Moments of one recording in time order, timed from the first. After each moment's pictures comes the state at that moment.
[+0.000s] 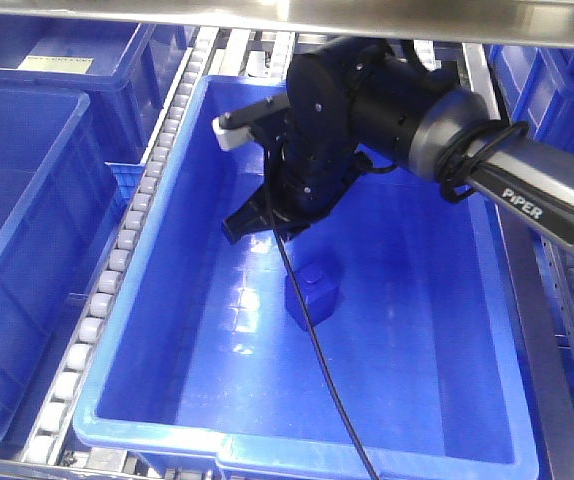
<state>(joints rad) 0.62 2.01 -1.90 -0.11 1.18 0.06</state>
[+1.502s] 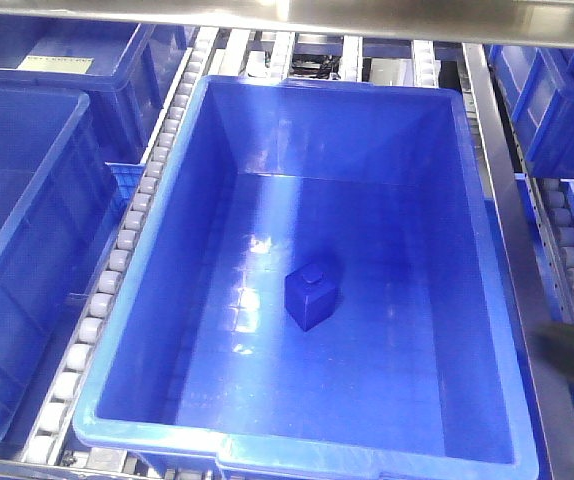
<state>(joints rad) 0.58 0.52 -0.62 -0.11 0.64 0.09</state>
